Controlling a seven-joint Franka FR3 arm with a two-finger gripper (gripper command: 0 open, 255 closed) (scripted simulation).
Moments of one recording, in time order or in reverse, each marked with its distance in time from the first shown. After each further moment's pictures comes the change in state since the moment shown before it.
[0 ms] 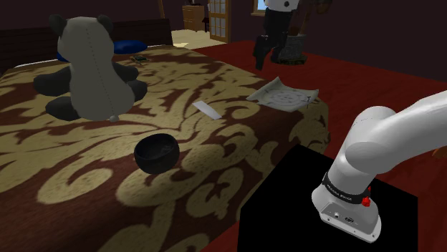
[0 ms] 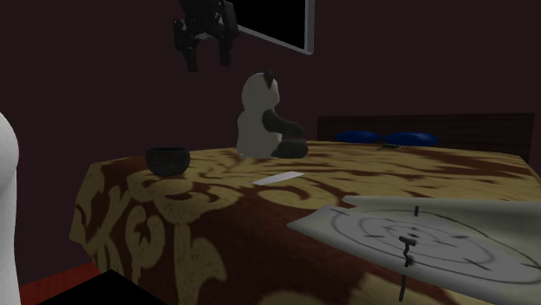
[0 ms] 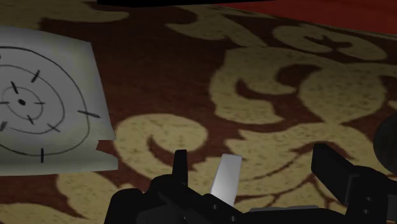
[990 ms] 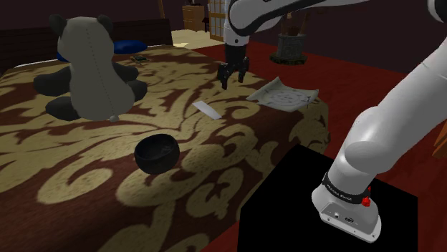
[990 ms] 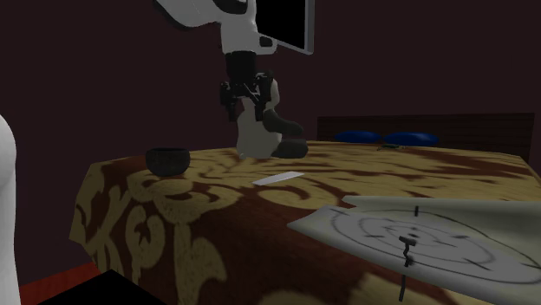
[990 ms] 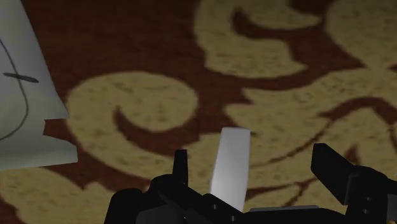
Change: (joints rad) arm -0.015 0.448 0.025 0.102 0.013 0.292 0.090
